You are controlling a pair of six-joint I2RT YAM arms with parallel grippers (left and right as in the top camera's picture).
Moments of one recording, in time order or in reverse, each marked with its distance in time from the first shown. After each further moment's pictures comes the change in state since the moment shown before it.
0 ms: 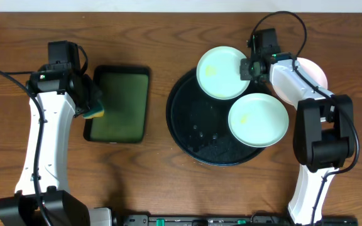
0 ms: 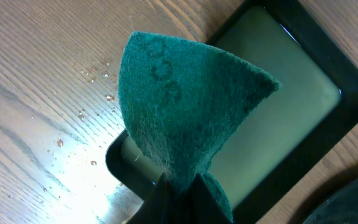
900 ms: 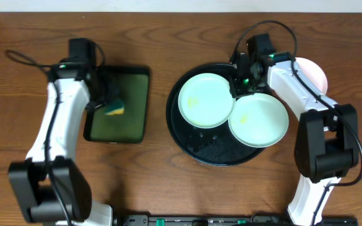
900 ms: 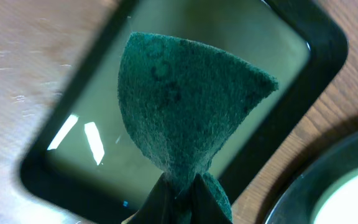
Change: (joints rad) left arm -0.082 0.161 -0.001 0.097 0.160 0.042; right arm 0.056 -0.090 -0.021 -0.301 -0.313 -0.164
